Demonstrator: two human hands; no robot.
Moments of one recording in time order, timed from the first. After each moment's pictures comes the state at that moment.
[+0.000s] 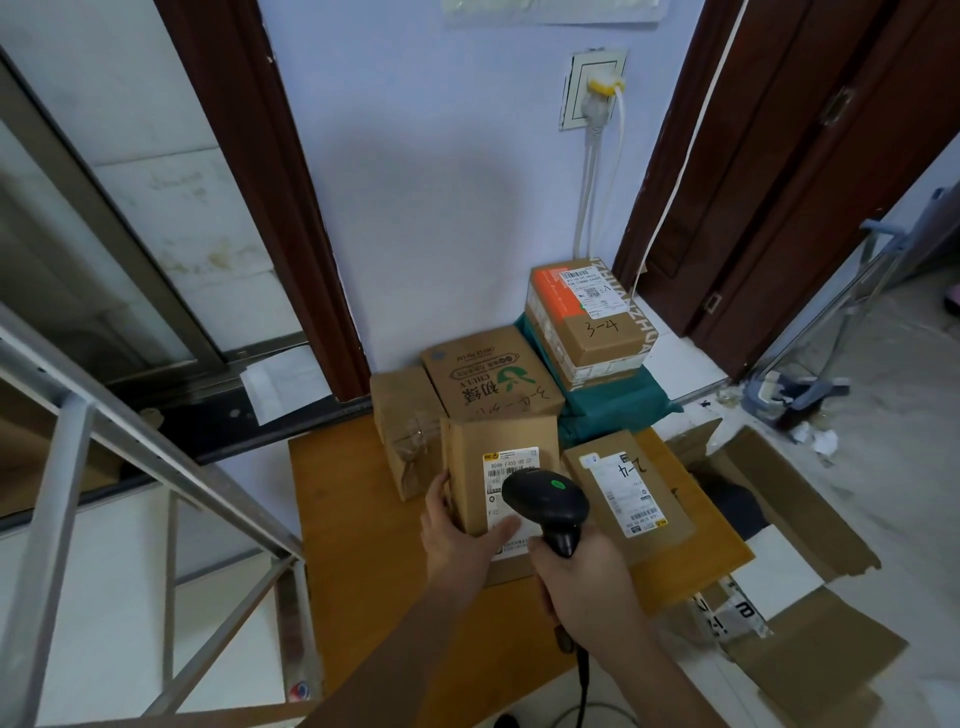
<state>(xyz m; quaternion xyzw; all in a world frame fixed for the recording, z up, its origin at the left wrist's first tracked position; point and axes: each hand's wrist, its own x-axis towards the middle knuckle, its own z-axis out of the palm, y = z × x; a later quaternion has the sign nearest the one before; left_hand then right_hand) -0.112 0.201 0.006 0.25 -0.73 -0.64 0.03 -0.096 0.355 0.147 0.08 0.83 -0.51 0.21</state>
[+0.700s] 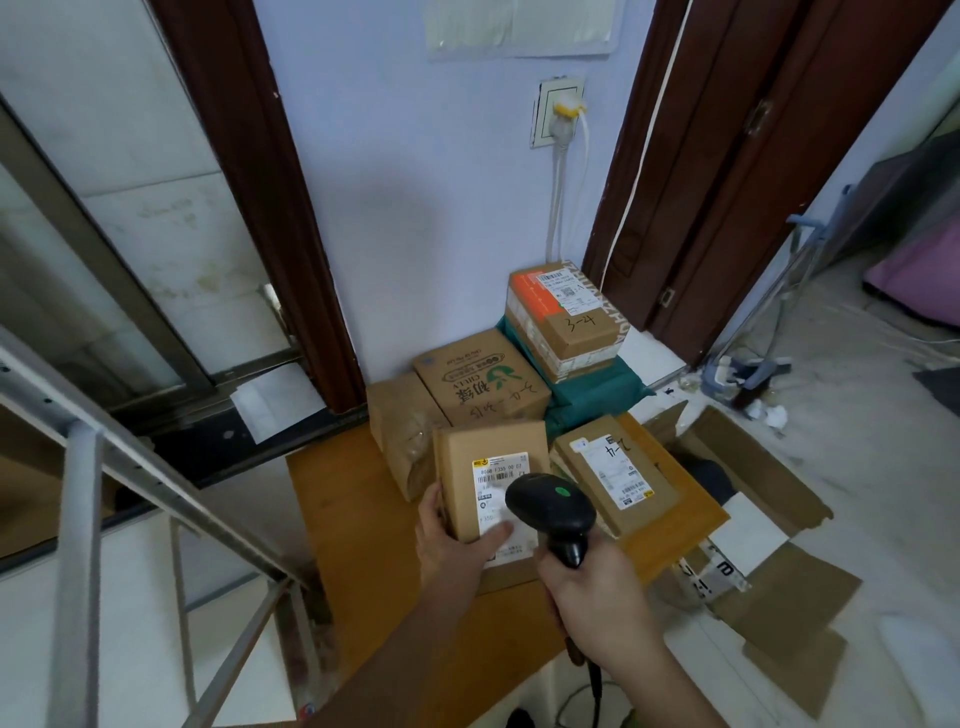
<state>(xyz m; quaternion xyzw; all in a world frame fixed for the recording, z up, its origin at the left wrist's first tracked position) -0.080 0.168 0.006 0.23 -0.72 -0.65 0.01 -0.035 0.326 0.192 0.12 0.84 -0.50 0.17</state>
